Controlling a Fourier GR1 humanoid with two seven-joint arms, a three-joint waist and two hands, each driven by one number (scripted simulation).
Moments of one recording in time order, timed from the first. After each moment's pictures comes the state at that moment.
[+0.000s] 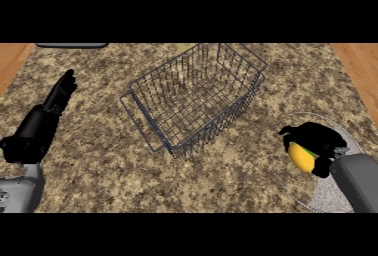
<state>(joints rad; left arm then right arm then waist) -0.18 0.32 0.06 -1.59 -0.10 -0.07 0.00 -0.37 -0.48 0.23 -1.00 1.21 0.38 -0.43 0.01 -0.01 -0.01</state>
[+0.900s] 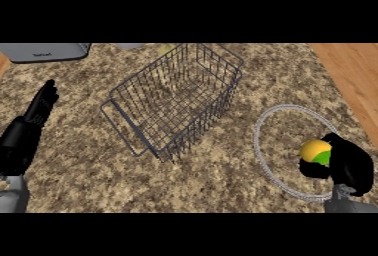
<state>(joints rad) -0.10 0.34 0.11 -1.60 -0.09 -0.05 0.01 -0.04 -0.14 -0.14 -1.49 1.22 -0.03 0.52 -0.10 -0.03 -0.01</state>
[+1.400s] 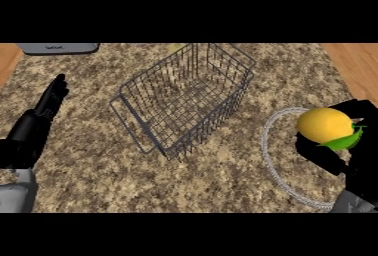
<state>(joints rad) -0.14 0.33 0.08 -1.60 -0.10 -0.06 0.02 -0.14 -0.01 0.05 -2.09 1.26 -0.05 0.75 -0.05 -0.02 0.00</state>
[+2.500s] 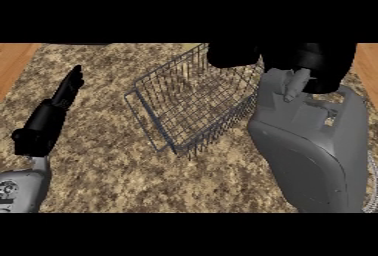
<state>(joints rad) -0.23 0.30 0.05 -1.55 -0.12 -0.08 0.01 -1.07 0.00 0.10 -1.67 1.07 0.18 1.15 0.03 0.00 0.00</state>
